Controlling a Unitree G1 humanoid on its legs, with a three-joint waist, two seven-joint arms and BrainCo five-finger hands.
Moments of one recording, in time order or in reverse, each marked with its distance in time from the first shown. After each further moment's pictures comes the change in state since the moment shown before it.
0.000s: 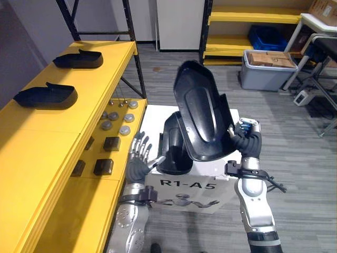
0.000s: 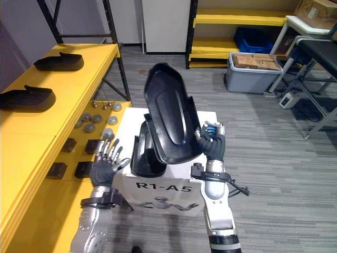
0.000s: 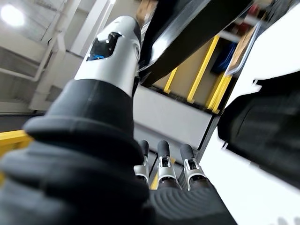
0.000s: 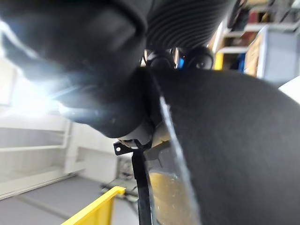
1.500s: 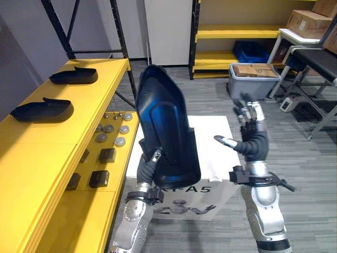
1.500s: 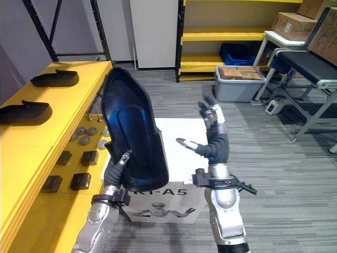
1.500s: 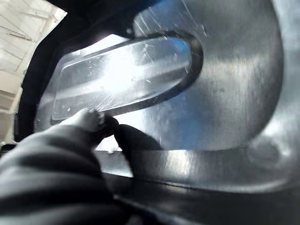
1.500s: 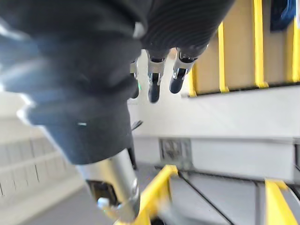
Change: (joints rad) left arm 0.015 0.020 0.048 0.024 0.127 0.063 0.008; right arm 0.100 -0.076 -0.118 -0.145 0.326 -0.121 0.172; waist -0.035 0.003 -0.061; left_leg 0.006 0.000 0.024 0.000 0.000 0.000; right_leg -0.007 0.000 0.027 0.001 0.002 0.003
